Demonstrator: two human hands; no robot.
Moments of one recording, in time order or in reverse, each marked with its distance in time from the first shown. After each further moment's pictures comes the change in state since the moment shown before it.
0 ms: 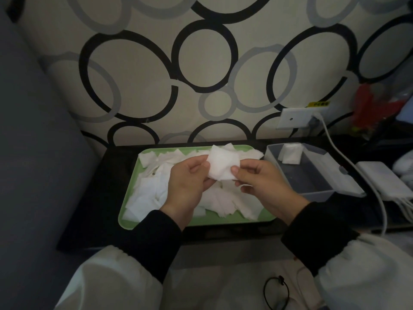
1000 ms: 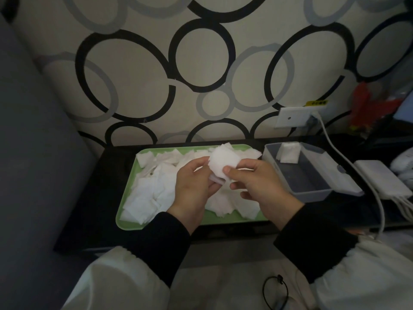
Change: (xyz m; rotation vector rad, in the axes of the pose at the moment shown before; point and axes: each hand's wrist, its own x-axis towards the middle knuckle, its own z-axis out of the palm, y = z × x) left_hand -0.003 -0.007 0.016 -0.154 0.026 -0.114; right_hand -0.012 -0.015 0.018 -0.046 0.173 0.093
